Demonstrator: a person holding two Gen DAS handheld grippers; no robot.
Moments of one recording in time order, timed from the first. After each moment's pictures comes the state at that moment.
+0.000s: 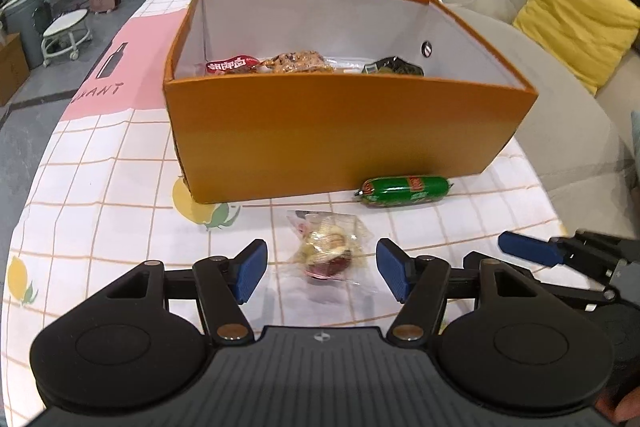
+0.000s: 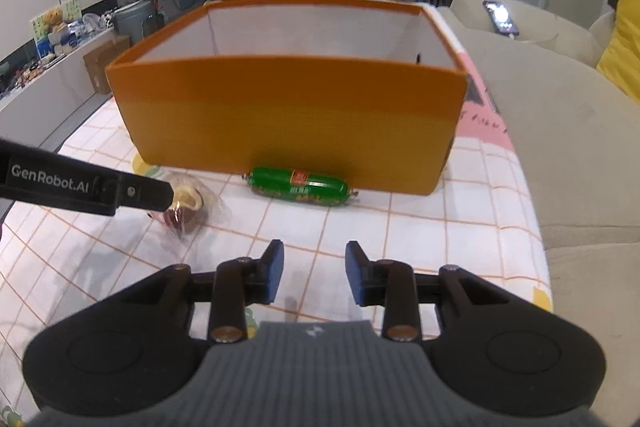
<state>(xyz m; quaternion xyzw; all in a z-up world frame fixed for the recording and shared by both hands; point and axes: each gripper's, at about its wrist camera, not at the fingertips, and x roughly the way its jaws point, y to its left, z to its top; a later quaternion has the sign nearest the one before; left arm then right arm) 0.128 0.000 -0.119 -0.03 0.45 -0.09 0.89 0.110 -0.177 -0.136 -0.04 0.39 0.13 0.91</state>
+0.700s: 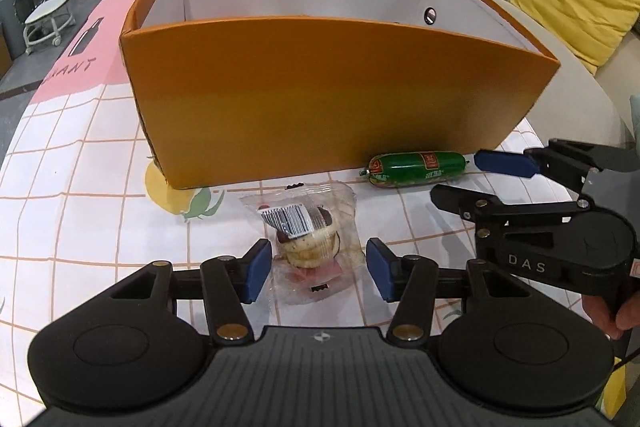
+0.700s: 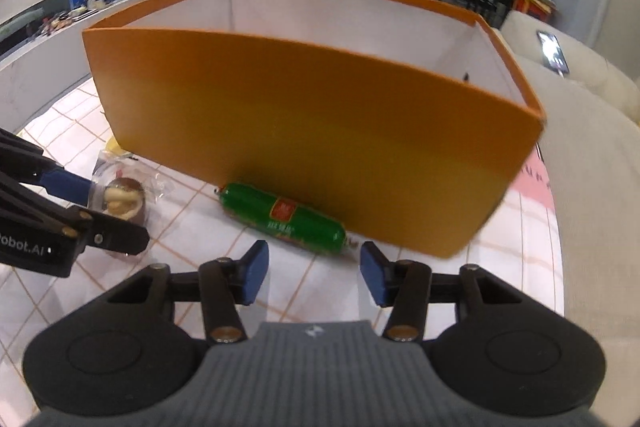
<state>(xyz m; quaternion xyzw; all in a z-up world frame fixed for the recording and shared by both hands) 0.148 0.000 -0.149 -0.04 0.48 -0.11 0.87 0.172 -0.169 -0.160 -0.12 0.37 0.20 0.90</state>
